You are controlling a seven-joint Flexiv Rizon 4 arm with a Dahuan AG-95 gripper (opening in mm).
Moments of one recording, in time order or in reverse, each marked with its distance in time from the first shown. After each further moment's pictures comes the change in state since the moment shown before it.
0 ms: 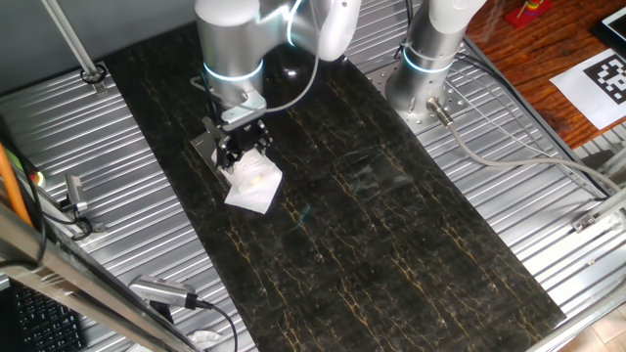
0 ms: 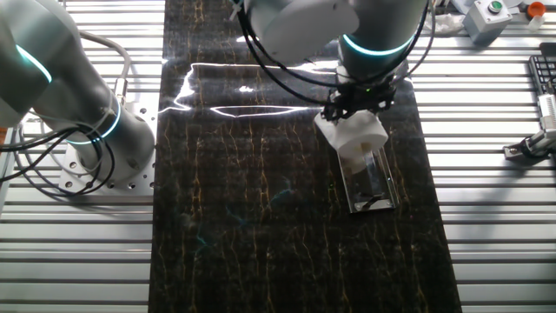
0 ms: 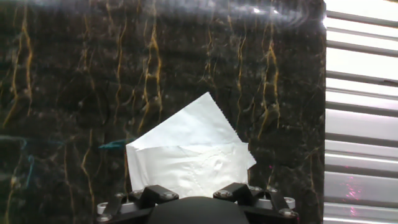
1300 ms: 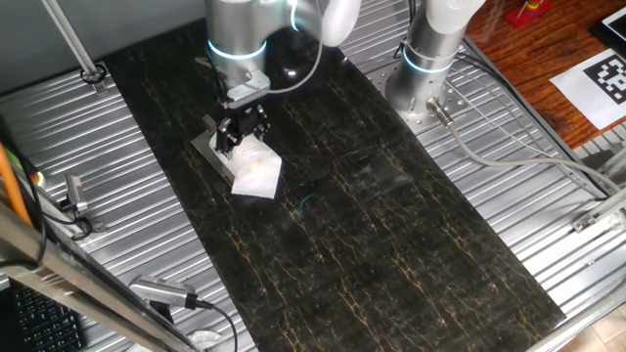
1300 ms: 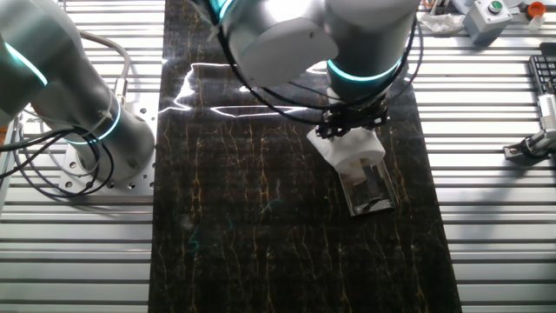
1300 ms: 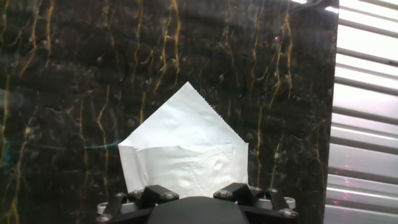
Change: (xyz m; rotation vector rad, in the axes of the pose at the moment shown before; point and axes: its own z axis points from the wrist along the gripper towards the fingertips) arm 0.027 0.019 -0.005 0.058 0.001 -0.025
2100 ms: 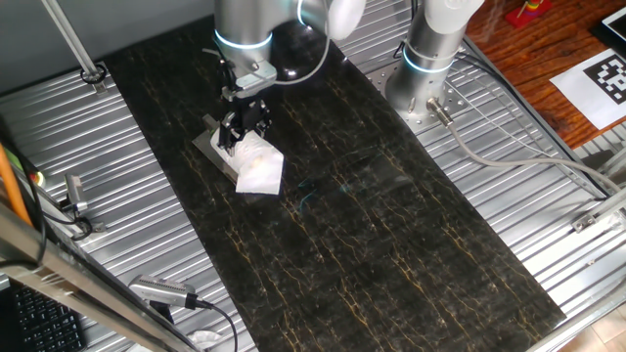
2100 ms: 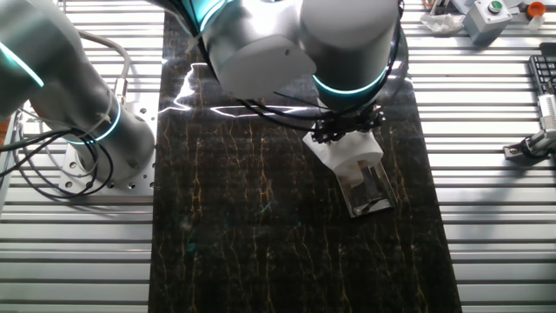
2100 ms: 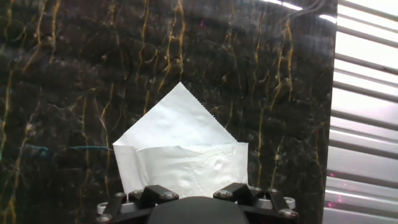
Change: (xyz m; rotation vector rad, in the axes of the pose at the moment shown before) arm 0.004 0.004 -0.001 0.036 -0.018 -0.042
